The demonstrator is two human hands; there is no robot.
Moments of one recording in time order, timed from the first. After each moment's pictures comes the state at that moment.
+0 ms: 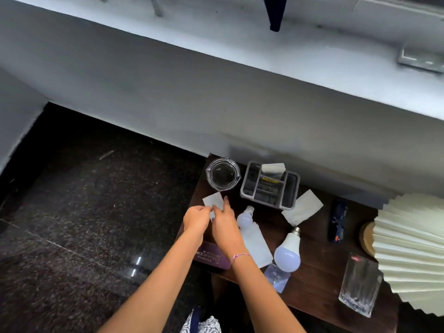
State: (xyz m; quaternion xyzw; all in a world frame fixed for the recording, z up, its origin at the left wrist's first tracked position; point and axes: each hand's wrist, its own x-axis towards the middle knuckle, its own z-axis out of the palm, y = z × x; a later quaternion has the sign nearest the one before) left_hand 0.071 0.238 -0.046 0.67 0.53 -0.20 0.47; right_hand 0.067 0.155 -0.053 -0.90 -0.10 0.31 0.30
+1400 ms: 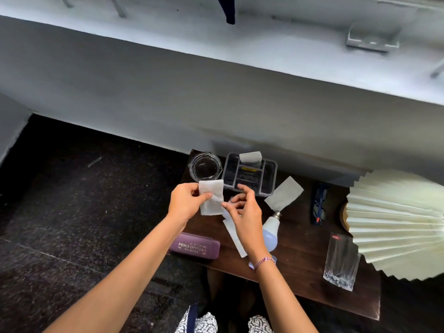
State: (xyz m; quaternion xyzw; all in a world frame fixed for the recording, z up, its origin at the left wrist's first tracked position) left_hand 0.085 0.228 0.001 0.84 0.27 -0.14 0.44; right_hand 0.066 0.073 -0.006 -0.78 0.10 0.15 0.59
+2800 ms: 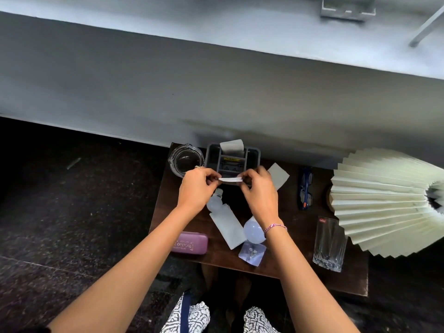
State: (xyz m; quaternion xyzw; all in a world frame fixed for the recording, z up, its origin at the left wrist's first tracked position) left_hand 0.114 0.175 -0.010 0.92 0.10 -0.14 0.34; right_hand 0.111 0.016 -0.023 -0.95 0.03 0.10 0.30
